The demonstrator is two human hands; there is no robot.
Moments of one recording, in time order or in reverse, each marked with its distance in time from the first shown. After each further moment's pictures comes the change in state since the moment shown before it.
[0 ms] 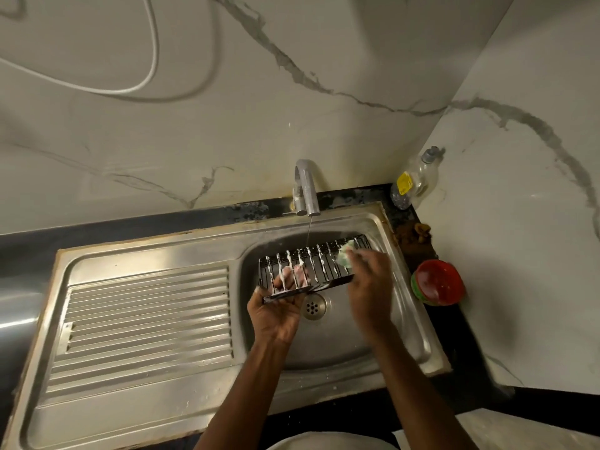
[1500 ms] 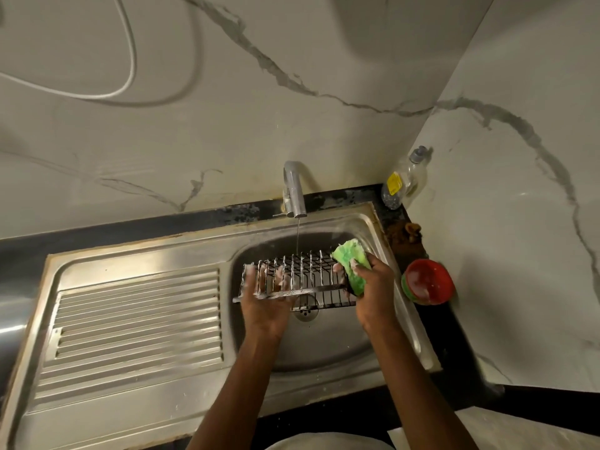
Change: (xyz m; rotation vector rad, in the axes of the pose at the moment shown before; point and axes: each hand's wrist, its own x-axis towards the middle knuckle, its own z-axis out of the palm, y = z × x) left_hand 0.004 -0.002 0.012 0.099 0.239 0.021; right_hand 0.018 -0.001 -0.035 1.089 -0.155 0.975
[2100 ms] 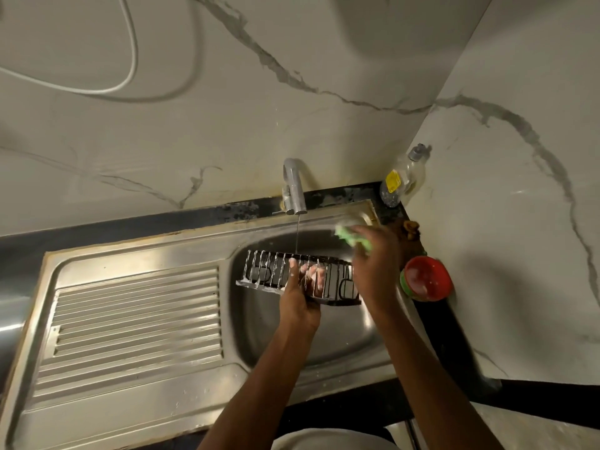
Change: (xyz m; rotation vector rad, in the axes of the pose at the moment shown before) left_hand 0.006 -0.052 0.023 0.216 0.036 -0.094; right_hand 0.004 -0.031 0.012 -0.940 0.161 -0.611
